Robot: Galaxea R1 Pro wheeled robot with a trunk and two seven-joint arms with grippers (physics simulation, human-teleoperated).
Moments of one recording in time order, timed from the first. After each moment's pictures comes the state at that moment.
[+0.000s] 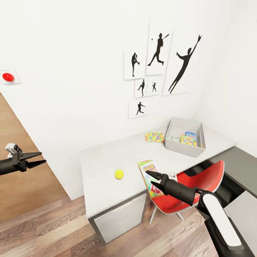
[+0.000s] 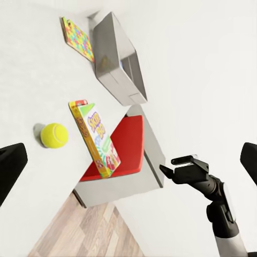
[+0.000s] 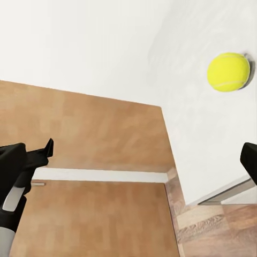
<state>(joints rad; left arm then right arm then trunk) -0.87 0.75 -0.02 -0.62 0.44 0.93 -1.57 -0.32 -0.12 0.04 -1.58 -1.39 0.92 -0.06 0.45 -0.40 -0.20</state>
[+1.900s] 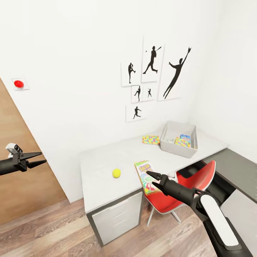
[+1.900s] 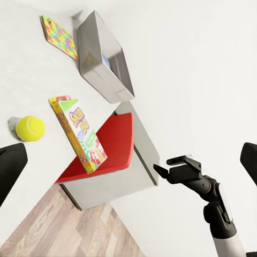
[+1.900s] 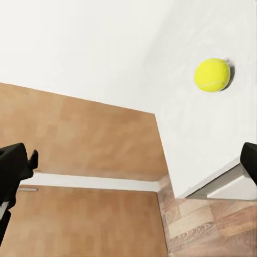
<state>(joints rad) -0.87 0.74 -0.02 -0.62 0.45 0.93 -1.57 -0.32 -0.12 0.05 -1.55 -1.35 0.86 -0.06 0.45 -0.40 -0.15</state>
